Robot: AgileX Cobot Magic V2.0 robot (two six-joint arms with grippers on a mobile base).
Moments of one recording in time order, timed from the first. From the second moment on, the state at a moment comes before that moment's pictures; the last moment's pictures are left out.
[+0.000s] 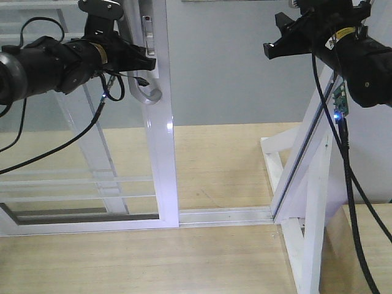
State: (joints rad) left arm -0.30 1.94 -1.42 0.48 0.01 -0.42; right arm 0.21 1.64 -1.10 -0.03 -0.32 -0.26
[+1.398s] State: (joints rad) left arm -0.14 1.81 -1.40 0.51 0.21 -0.42; right arm 0.21 1.64 -1.10 -0.02 -0.34 -0.26
